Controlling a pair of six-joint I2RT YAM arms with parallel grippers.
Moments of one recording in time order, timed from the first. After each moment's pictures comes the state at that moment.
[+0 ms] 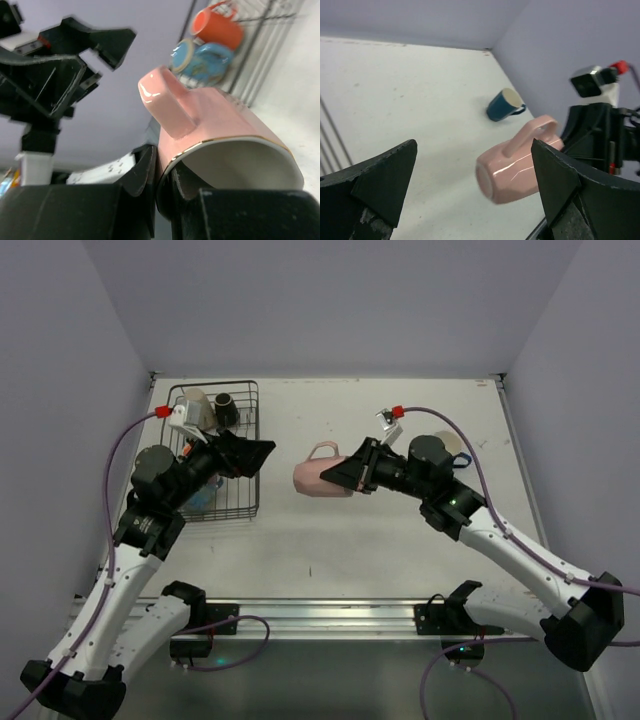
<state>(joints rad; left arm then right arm) -0.32 0.77 0.84 -0.05 0.36 -0.59 0.68 1.10 0.86 0.15 -0.48 1.02</state>
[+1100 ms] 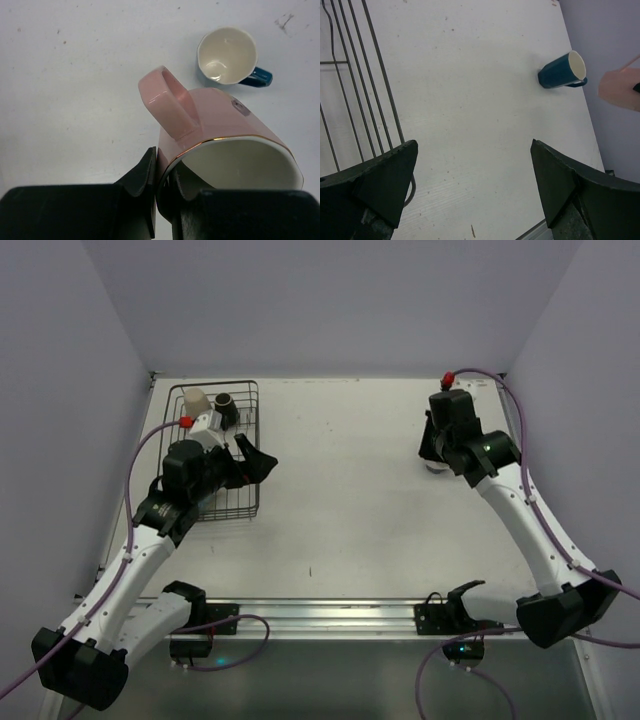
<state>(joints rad) -0.32 0.89 0.79 -0.26 0.21 -0.60 0.41 1.21 1.32 -0.87 0.36 0.47</state>
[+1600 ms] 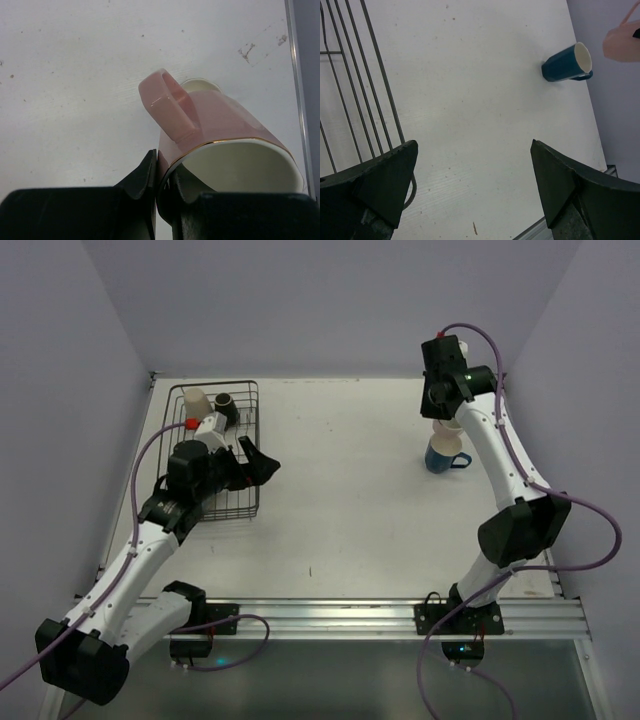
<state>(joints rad) -0.32 0.92 0.77 -0.24 0.23 -0.60 0.27 1.69 1.85 -1.07 0.40 0.34</state>
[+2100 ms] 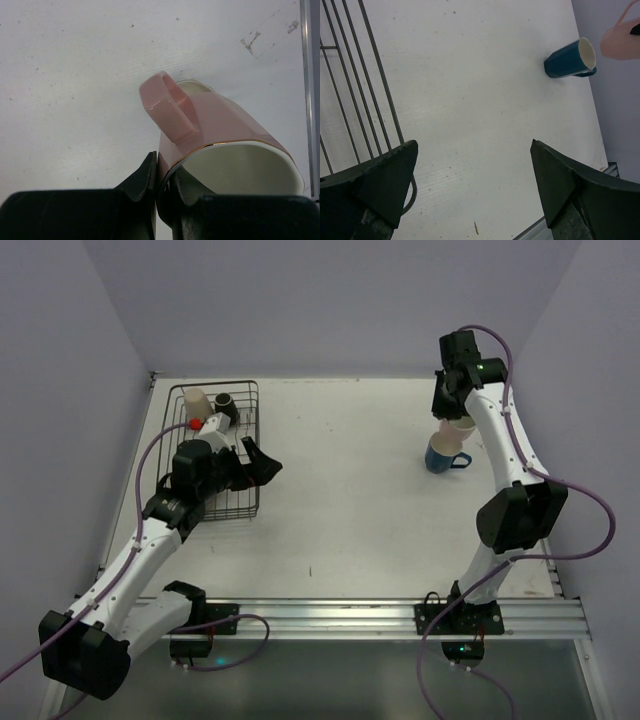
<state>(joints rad) -0.32 0.96 0.75 -0.22 0.24 -0.60 0.16 1.79 1.93 -1.12 0.28 0.30</state>
